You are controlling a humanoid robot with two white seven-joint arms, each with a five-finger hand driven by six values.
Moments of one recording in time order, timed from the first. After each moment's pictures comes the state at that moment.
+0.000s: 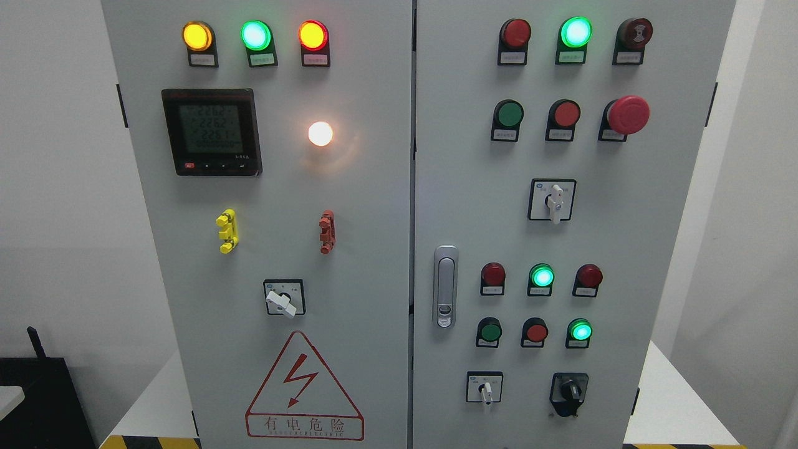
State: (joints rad) left arm 0.00 -0.09 0.02 0.00 0.00 -0.09 0.00; right arm 0.21 0.13 0.19 -1.94 0.17 -0.07 0.01
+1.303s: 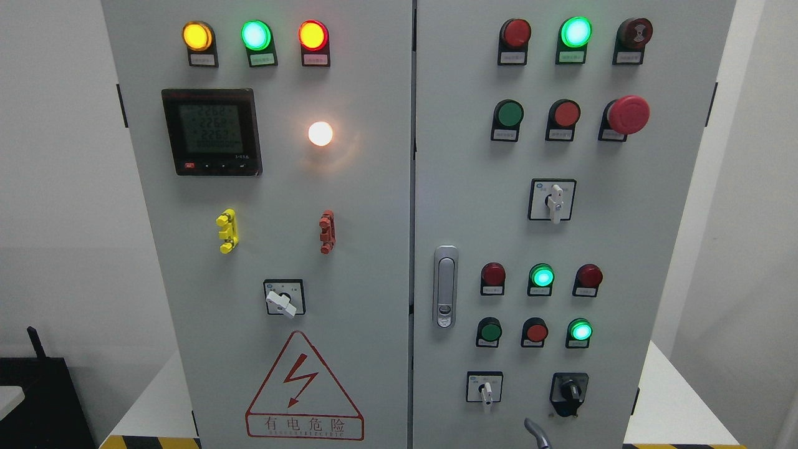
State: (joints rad) left arm 0.00 -0.09 0.02 0.00 0.00 -0.09 0.00; right arm 0.13 0.13 0.20 -1.94 0.79 -0.07 -0.24
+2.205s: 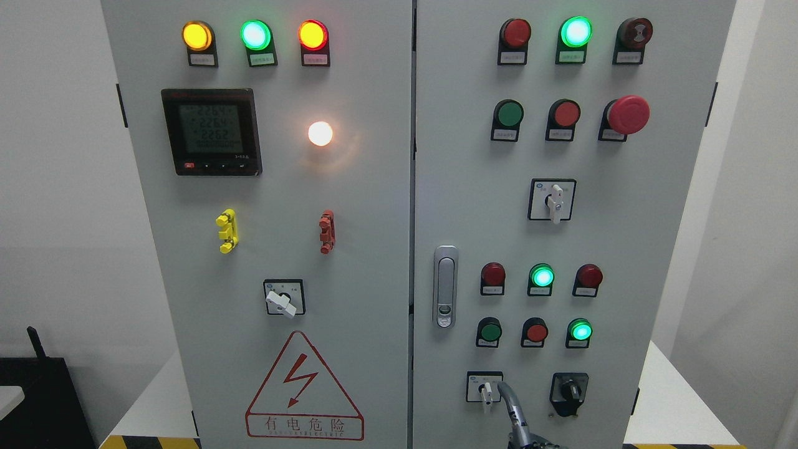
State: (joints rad) left arm 0.00 -0.09 0.01 0.00 0.00 -0.09 0.00; right arm 0.01 0.13 0.23 -1.85 1.26 -0.06 -0.36
